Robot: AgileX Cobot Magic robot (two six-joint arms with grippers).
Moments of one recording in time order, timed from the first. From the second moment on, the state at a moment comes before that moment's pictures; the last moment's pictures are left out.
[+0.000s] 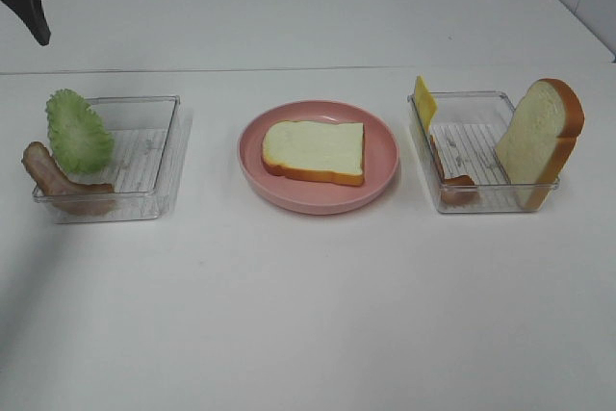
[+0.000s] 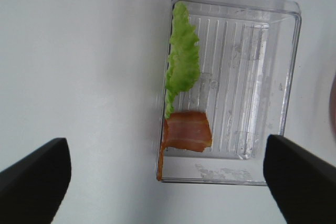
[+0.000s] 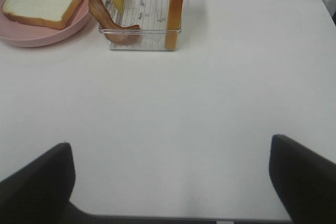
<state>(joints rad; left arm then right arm) 0.04 2.01 -1.85 -0.10 1.22 -0.14 0.06 0.00 -0.46 0.02 1.11 -0.01</state>
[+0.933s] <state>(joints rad) 0.04 2.17 -1.85 -0.12 1.07 -0.09 0.06 0.00 -0.46 0.02 1.11 -0.01</state>
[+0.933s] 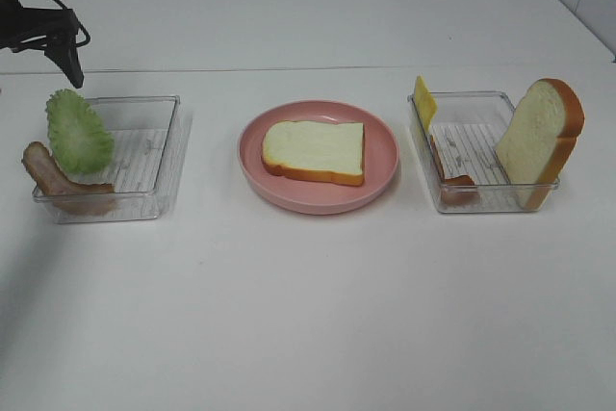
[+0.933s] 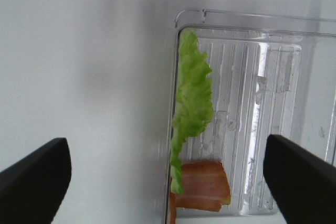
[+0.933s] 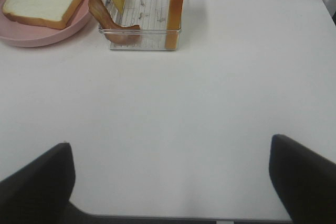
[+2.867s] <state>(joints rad) 0.04 2.23 -1.85 -0.24 1.02 -0.11 0.06 0.00 -0.46 0.02 1.11 -0.01</state>
